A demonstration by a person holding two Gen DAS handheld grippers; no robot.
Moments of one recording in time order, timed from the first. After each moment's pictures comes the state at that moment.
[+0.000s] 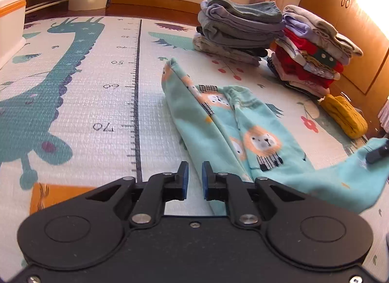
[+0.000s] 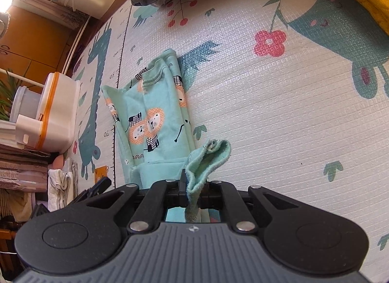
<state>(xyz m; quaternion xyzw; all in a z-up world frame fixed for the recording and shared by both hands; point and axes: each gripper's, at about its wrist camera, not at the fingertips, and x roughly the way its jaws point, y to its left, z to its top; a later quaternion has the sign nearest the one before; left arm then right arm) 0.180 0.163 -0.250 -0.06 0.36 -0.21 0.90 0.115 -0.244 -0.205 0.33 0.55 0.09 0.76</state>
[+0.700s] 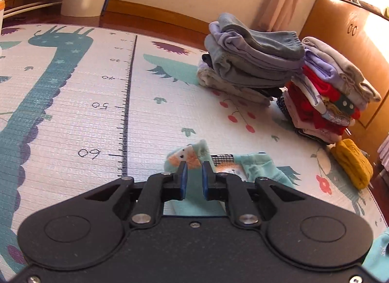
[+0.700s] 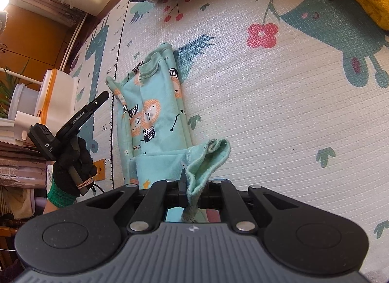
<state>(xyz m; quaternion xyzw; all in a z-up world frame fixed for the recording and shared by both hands) 0.294 0.154 -0.245 -0.12 0.35 -0.23 0.90 0.103 -0.247 -0.205 0.33 0.56 0.09 0.76</state>
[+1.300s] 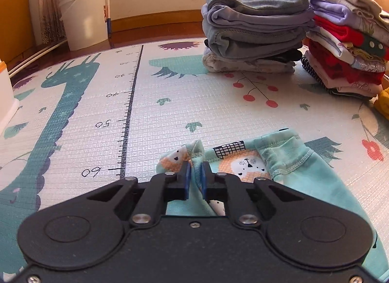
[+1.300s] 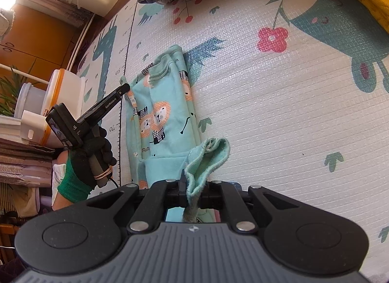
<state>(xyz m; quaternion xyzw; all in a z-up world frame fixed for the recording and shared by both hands) 0.283 0.070 -0.256 0.07 0.33 -0.14 0.93 0.106 -0.242 -0.200 0.33 0.55 0.11 0.76</state>
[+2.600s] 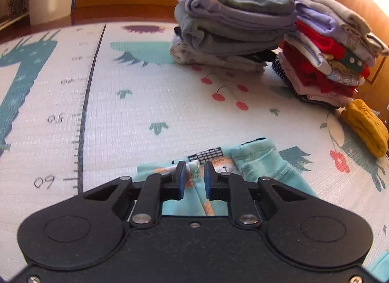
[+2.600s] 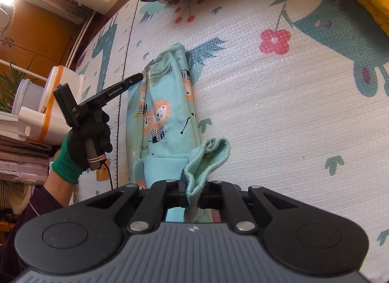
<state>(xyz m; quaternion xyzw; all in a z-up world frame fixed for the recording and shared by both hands) 0.327 0.077 -0.269 0.02 0.39 -0.24 0.89 0.106 -0.236 -0.199 0.32 0.55 0.11 0.76</state>
